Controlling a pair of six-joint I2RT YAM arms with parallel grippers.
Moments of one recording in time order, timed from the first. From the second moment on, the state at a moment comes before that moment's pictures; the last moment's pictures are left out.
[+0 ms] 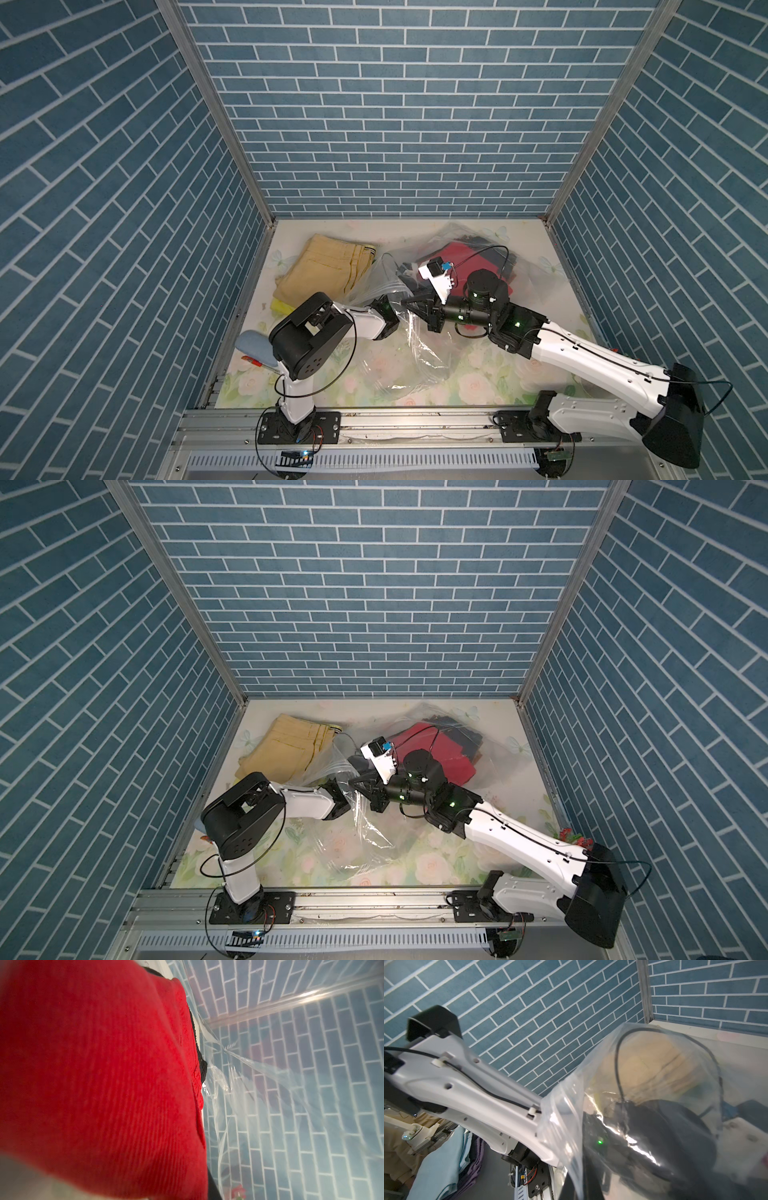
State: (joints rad) left arm -0.80 1.83 0.84 0.72 0.17 -1.28; right arm 0.95 1.16 0.91 -0.01 -0.38 0.34
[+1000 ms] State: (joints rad) left arm -1.00 1.05 0.38 0.22 -0.08 -1.23; right arm 0.96 1.16 0.80 -0.11 -0.12 0.34
